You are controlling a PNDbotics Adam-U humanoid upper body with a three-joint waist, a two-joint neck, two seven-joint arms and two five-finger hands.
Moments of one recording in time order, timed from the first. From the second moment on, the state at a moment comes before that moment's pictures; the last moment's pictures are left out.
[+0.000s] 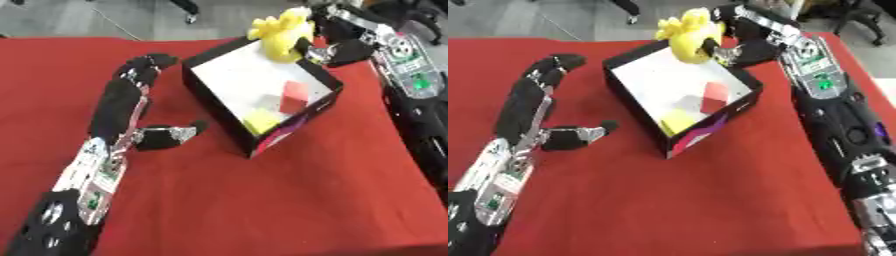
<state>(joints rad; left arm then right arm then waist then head) -0.77 0.03 -0.26 -1.28 -1.07 -0.23 0.36 -0.83 -0.57 -0.05 -1.21 -0.06 -0.36 0.65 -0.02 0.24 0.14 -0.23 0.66</state>
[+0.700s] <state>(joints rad) -0.77 0.03 -0.26 -1.28 -1.07 -0.23 0.36 -0.82 -0.57 -0.03 -1.17 0.15 -0.56 0.57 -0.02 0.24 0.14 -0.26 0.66</state>
